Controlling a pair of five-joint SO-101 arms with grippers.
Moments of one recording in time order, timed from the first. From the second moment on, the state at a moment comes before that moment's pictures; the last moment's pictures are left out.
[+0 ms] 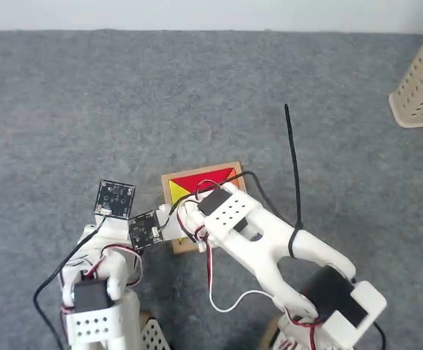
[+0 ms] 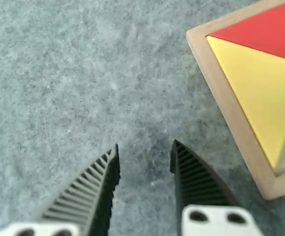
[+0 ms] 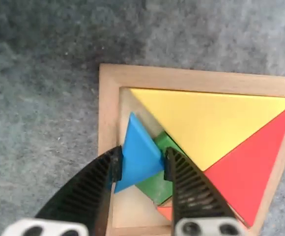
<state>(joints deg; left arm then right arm) -14.2 -103.5 97.3 72.0 -10.9 -49.6 -2.6 35.5 52.0 63.6</state>
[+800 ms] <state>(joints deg) -14.2 -103.5 97.2 72.0 -10.8 -49.6 -2.5 35.1 51.1 69.1</state>
